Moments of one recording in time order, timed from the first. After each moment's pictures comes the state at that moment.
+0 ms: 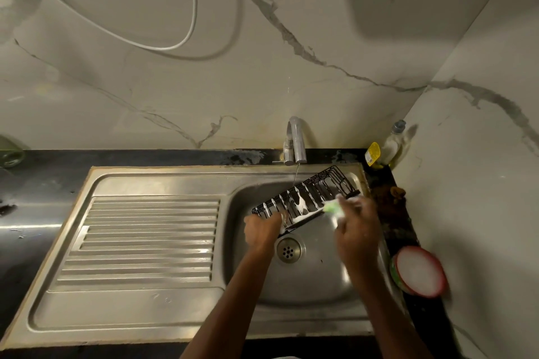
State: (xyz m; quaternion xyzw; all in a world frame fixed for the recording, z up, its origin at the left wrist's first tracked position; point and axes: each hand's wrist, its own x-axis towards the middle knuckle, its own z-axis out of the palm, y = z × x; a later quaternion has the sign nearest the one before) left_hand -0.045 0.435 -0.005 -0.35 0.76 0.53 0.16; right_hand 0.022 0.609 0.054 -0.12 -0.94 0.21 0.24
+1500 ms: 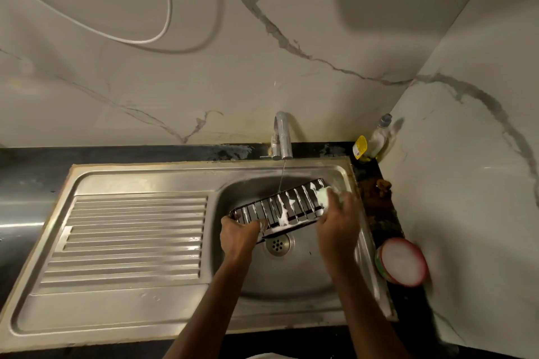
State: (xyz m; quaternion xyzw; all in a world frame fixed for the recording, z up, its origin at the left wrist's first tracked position) left_hand -0.020 0.414 0.030 -0.34 0.76 0.54 0.13; right_hand 0.011 0.599 0.052 -0.18 -0.94 0.19 0.23
